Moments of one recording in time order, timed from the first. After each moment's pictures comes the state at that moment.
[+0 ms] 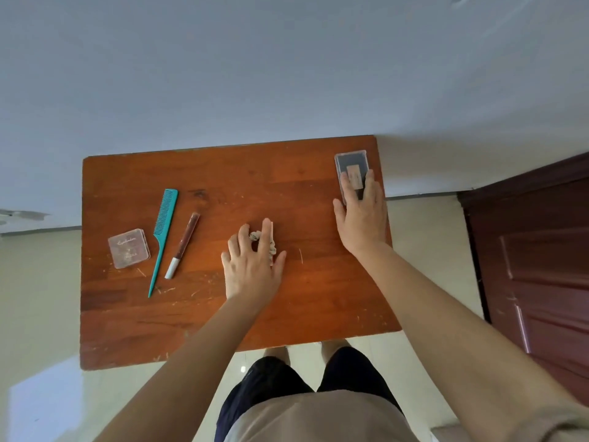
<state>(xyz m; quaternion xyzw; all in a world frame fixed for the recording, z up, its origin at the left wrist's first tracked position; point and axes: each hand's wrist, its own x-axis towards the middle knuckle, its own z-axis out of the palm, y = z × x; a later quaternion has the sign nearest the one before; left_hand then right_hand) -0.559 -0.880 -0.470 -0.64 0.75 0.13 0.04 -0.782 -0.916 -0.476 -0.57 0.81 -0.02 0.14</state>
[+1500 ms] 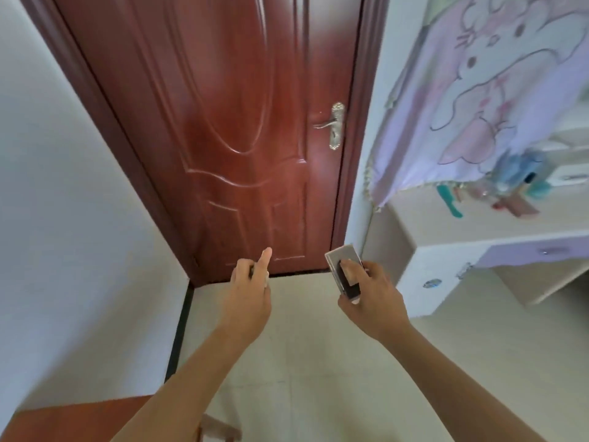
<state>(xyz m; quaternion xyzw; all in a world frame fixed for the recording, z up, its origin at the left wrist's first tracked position) -0.795 -0.590 -0.232 0.17 0.95 0.22 -0.11 -0.755 -0.346 -0.277 0.07 0.97 -0.22 -0.11</state>
